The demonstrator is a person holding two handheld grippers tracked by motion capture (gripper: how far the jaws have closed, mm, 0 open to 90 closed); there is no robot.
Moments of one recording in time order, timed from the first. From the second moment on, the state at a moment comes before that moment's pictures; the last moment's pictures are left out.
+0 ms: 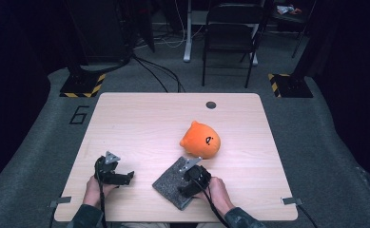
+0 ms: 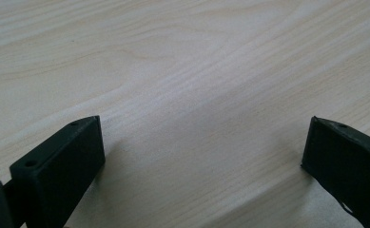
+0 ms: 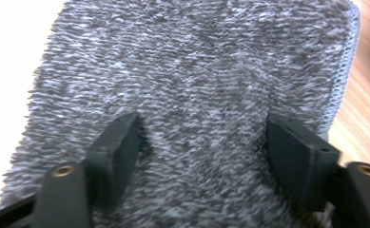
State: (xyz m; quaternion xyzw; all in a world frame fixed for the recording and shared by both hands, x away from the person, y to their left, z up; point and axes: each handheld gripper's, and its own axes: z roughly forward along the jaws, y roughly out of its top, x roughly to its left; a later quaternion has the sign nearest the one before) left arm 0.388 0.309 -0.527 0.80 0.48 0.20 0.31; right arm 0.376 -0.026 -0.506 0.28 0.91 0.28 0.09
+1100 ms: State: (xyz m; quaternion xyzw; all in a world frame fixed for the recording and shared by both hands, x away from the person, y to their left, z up) left arm 0.387 0.309 -0.527 0.80 0.48 0.20 0.31; right arm 0.375 -0.036 -0.498 0.27 0.92 0.29 0.07
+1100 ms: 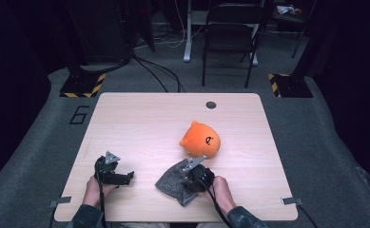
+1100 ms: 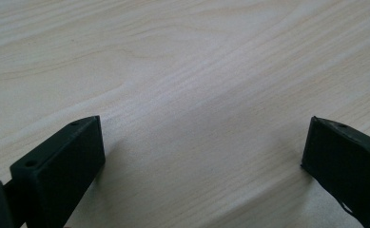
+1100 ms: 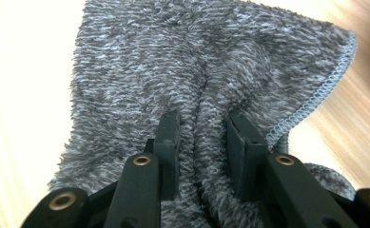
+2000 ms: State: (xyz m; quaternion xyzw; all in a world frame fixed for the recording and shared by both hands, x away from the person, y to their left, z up) left arm 0.387 0.309 -0.527 0.80 0.48 0.19 0.31; right arm 0.362 -0.084 -0.480 0.32 0.90 0.30 0.04
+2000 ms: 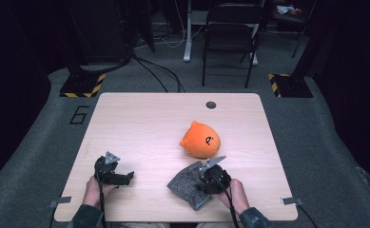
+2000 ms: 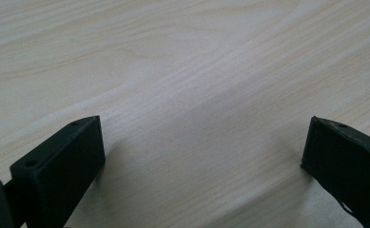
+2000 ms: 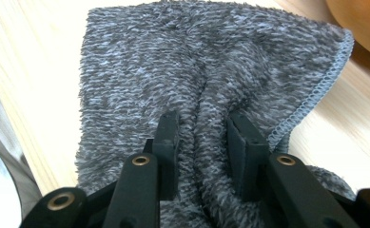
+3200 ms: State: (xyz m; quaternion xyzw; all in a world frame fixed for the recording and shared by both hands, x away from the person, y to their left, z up) left arm 0.387 0.308 -0.528 0.79 0.49 0.20 0.31; right arm 0.351 -0.198 -0.477 0.45 0.84 0.28 0.09
